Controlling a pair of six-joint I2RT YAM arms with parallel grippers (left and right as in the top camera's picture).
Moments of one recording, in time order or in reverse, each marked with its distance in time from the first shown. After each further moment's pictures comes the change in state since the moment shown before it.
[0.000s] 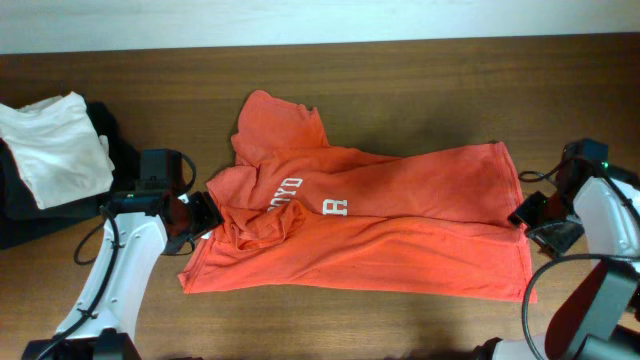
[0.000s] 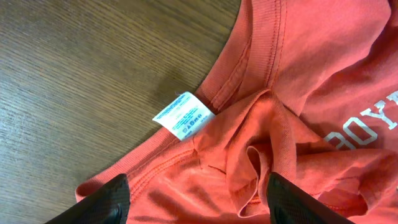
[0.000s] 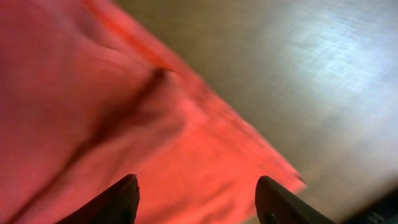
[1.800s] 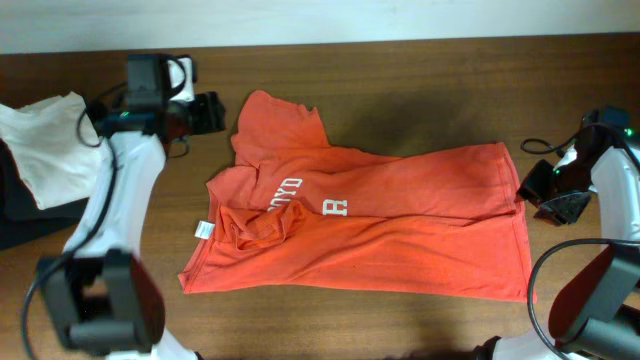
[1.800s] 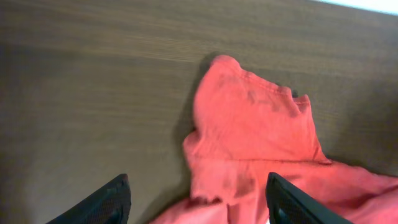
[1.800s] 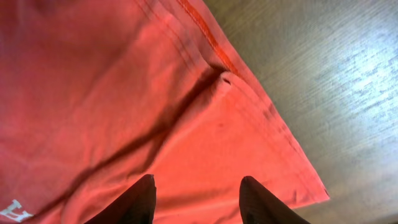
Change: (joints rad) left arm -0.021 0.322 0.544 0.214 0.138 0.367; right arm -0.001 0.089 0.264 -0.149 -0.162 -0.138
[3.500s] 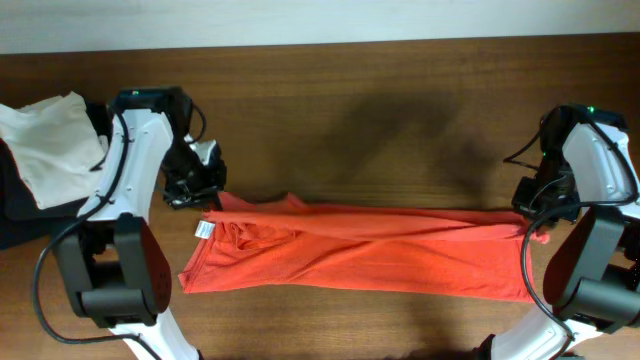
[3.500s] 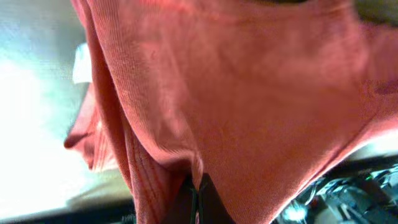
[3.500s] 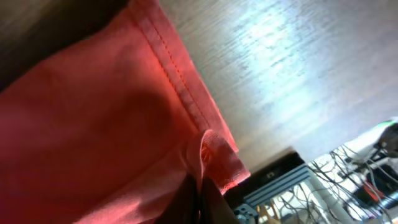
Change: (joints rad) left arm -0.011 0.180 0.146 -0.937 0.079 0.052; right arm 0.109 0.164 0.094 -0.263 0.352 -0.018
